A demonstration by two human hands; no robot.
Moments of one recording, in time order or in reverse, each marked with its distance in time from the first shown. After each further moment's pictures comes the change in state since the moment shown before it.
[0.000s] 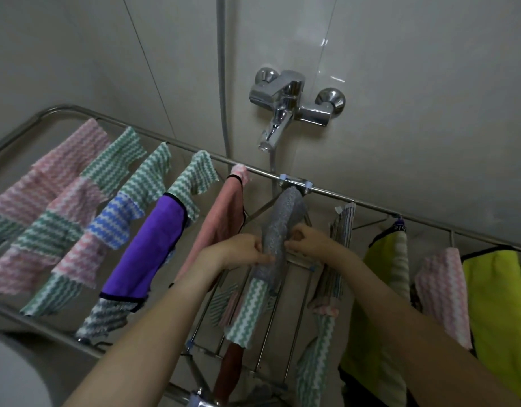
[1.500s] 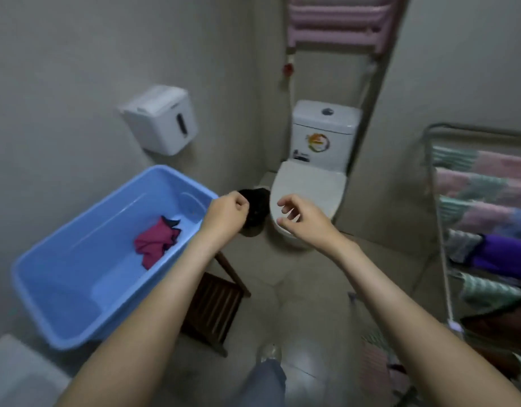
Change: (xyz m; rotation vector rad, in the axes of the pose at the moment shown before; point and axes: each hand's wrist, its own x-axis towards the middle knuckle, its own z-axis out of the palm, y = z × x) left_hand -0.545 -0.148 0.308 -0.605 1.651 -1.077; right_hand -0.344 -0.200 0.382 -0.393 -0.847 -1.304
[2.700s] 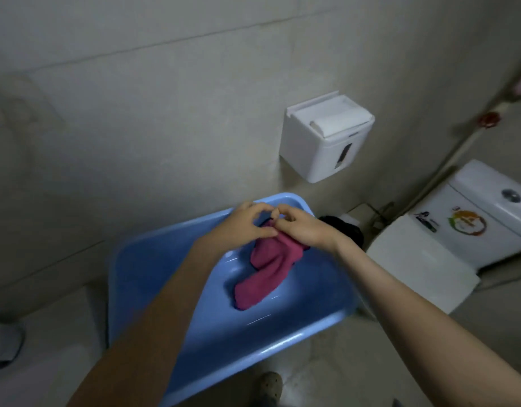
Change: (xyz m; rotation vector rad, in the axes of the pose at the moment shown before) left_hand 0.114 -0.239 -0.131 -0.286 -0.028 -0.221; right_hand 0.261 -0.146 0.218 0.037 -0.786 -0.143
